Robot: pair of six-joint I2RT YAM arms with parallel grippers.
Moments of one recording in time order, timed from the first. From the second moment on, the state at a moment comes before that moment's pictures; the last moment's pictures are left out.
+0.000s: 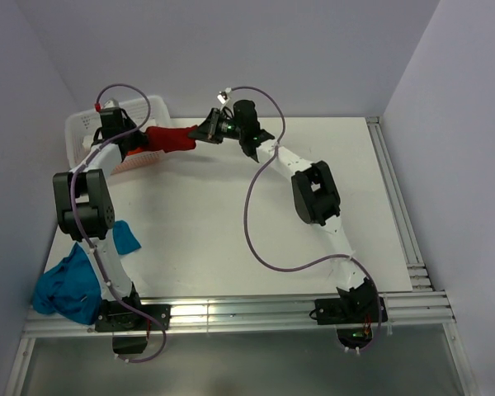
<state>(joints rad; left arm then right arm) 0.09 2.01 1.51 -0.05 0.11 -0.59 0.54 2.49 2.14 0.22 -0.66 0.93</state>
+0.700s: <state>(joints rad) -0.27 1.94 1.30 0.01 0.25 -0.66 0.42 1.84 1.45 0.15 -0.64 0.85</state>
